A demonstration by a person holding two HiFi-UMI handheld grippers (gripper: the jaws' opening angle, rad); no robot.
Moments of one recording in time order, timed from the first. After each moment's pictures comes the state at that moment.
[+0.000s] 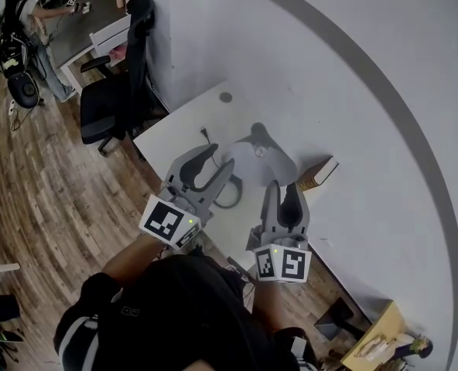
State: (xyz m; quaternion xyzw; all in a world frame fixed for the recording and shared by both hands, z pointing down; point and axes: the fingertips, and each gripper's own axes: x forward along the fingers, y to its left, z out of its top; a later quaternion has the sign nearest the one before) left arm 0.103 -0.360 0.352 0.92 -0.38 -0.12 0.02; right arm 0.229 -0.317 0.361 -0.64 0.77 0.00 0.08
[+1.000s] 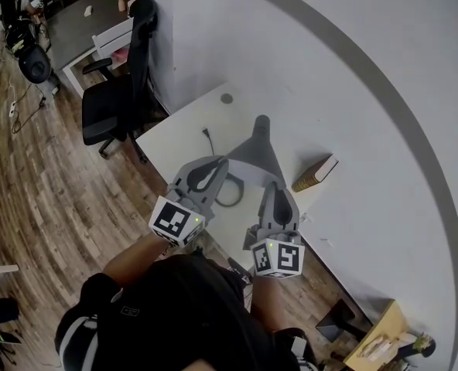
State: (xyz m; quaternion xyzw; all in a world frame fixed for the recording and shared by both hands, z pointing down) left arm 0.106 -0.338 0.391 0.92 -0.38 -0.10 0.01; right arm 0.222 -0.299 0.400 -0.63 0.77 -0.02 0.07
